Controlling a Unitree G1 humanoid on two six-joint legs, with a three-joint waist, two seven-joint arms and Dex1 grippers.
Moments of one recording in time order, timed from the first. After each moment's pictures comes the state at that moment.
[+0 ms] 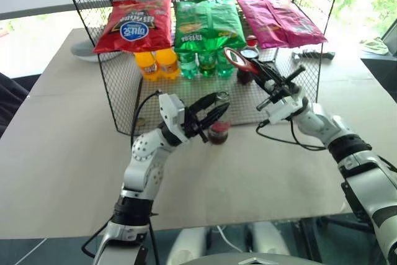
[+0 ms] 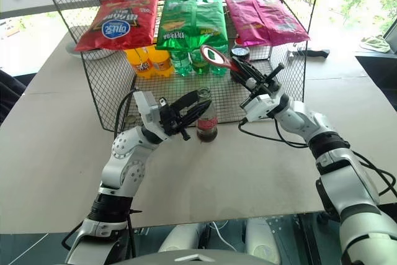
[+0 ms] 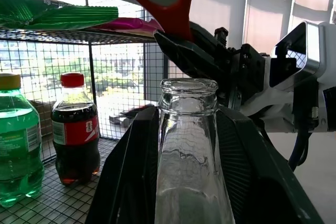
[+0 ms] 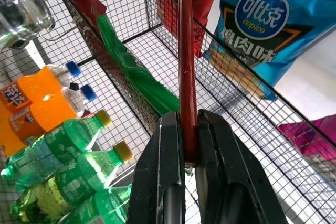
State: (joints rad) left arm -0.28 0.26 -0.06 -0.10 -0.48 -0.03 -0.85; right arm -0.83 -0.50 0.35 0.80 -0.49 -1.18 -0.26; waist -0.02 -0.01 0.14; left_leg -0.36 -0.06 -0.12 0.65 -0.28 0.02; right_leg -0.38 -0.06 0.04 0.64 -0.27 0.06
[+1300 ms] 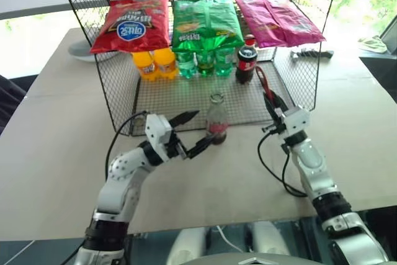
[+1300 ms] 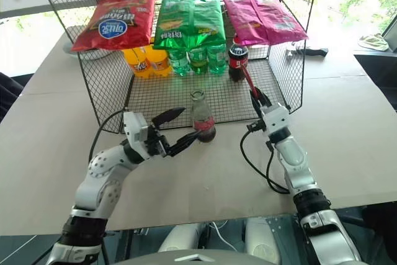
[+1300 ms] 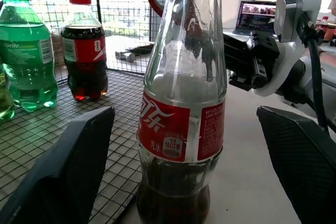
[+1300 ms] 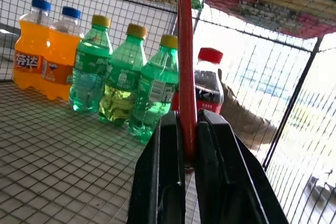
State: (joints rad) left arm -0.05 0.44 0.02 -0.22 -0.48 0.04 -0.87; right arm -0.26 -0.27 0.16 0.26 0.13 -0.57 0.23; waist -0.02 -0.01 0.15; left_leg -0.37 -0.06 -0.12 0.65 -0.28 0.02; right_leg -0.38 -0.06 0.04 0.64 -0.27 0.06
